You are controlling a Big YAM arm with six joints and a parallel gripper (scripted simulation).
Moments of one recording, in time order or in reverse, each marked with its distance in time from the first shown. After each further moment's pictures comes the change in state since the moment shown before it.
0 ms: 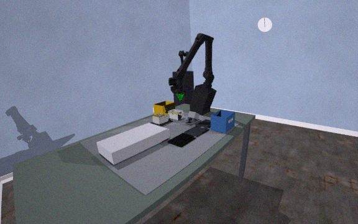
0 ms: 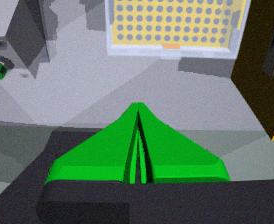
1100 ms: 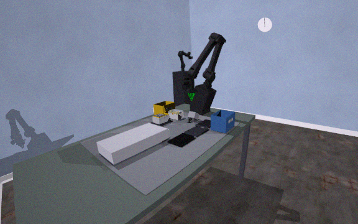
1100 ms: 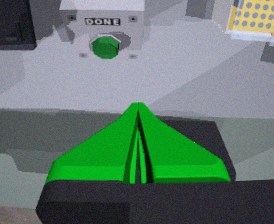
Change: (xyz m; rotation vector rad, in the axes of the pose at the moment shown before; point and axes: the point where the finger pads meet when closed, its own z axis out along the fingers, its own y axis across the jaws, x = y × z) arm 0.014 0.116 -0.013 0.003 0.000 -0.015
